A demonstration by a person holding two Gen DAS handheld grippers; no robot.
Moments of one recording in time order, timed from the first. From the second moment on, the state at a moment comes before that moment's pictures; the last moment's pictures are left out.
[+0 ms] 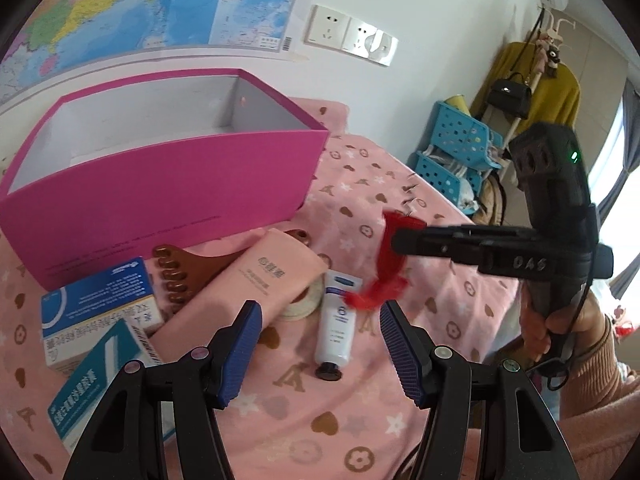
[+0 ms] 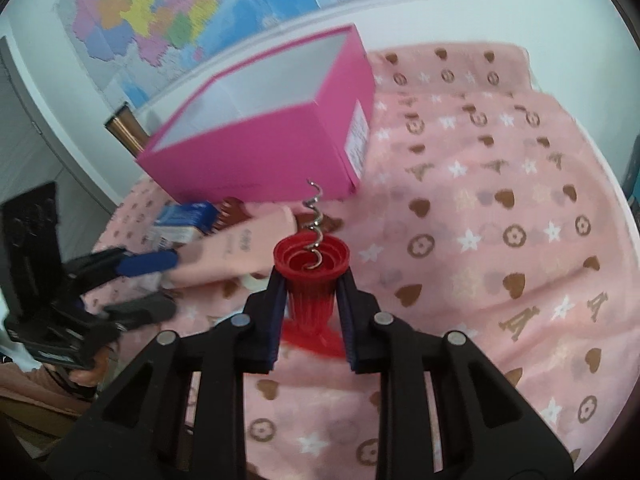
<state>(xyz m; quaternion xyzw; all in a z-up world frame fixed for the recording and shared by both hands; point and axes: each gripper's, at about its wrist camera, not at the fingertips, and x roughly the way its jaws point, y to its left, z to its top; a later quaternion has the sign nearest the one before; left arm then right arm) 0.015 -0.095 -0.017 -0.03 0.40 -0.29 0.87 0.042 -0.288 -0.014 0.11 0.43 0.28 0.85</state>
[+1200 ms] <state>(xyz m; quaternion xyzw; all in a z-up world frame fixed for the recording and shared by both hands) 0.102 -0.055 0.048 -0.04 0.34 -0.23 0.91 0.132 -0.209 0.084 0.17 0.32 0.39 0.85</state>
